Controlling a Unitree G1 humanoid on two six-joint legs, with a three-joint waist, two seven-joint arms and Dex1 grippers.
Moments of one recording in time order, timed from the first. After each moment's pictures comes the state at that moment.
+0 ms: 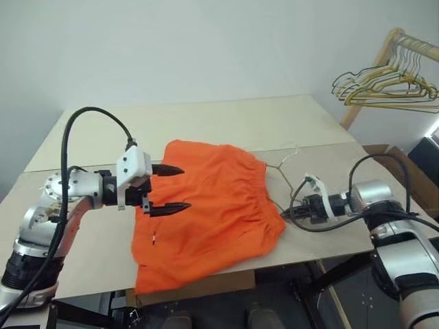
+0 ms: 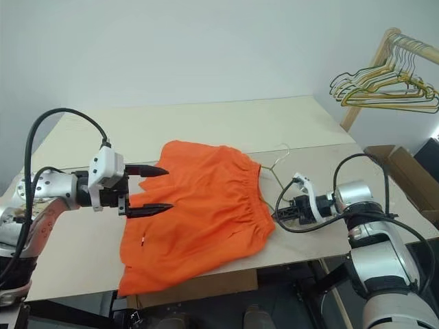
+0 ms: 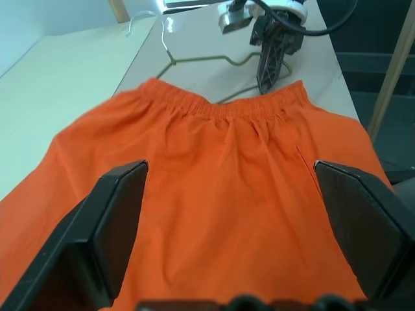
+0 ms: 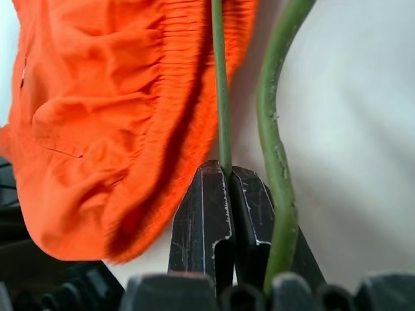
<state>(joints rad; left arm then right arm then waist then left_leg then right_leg) -0.36 0.84 0.06 -0.29 -0.48 0.46 -1.15 -0.84 -0.74 0.28 0.74 0.30 1.01 1.31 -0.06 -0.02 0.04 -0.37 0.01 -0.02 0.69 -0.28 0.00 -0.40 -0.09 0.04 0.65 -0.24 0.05</state>
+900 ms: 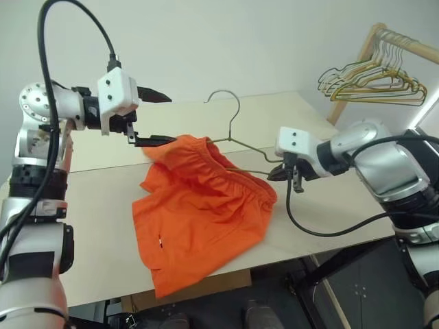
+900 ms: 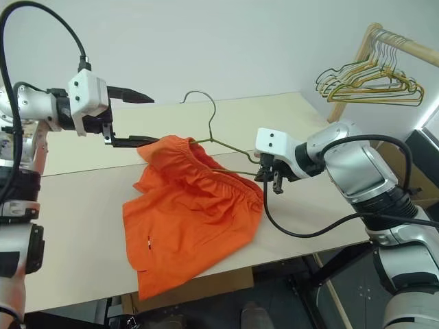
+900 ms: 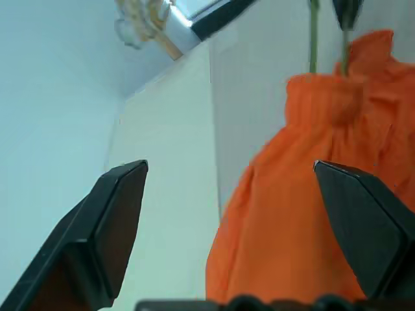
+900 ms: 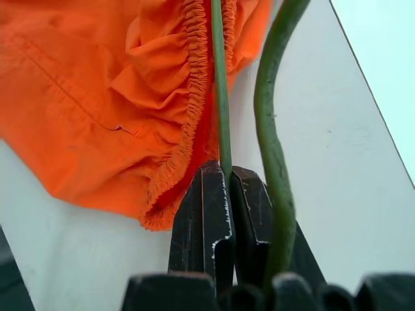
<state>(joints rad) -1.04 0.81 -0.13 0.54 -0.19 -0.11 -1.52 -0.94 -0.86 0.44 -0.08 0.10 0.74 1.29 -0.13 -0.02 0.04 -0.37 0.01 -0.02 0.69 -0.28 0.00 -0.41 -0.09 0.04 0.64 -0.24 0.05</state>
